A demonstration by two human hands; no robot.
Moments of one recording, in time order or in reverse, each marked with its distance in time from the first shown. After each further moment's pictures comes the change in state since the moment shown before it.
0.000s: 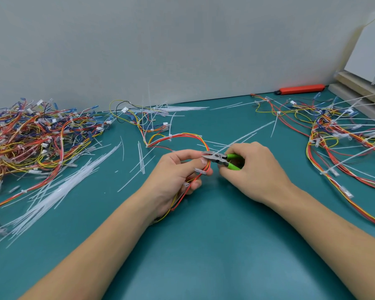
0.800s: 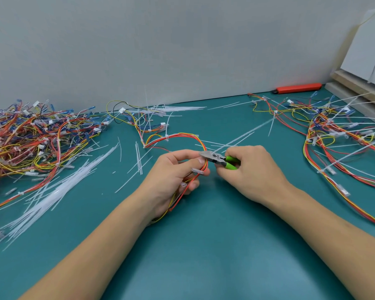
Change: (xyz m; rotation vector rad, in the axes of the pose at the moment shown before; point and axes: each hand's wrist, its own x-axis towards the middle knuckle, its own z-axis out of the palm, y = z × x) left_hand -0.002 0.002 0.001 0.005 0.000 0.006; right_hand 0.001 -0.001 0.000 -0.053 -0.013 0.025
